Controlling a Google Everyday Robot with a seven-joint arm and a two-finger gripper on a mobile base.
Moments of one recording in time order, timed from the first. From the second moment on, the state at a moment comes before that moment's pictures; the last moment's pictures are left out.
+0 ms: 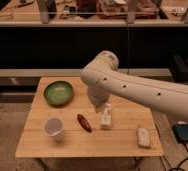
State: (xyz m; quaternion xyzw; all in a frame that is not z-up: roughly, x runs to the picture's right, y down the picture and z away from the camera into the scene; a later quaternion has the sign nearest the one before) arm 0.016 0.069 0.657 -0.24 -0.08 -0.20 0.95
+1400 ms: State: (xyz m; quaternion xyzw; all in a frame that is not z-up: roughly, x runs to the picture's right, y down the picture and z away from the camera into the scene) arm -0.070 0.023 0.686 -0.23 -0.07 -0.22 0.94
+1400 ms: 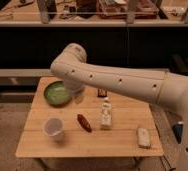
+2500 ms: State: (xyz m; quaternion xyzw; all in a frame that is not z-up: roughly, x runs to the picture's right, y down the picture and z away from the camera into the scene) arm 0.002 -0.024 0.721 -0.24 -0.07 -0.17 0.95
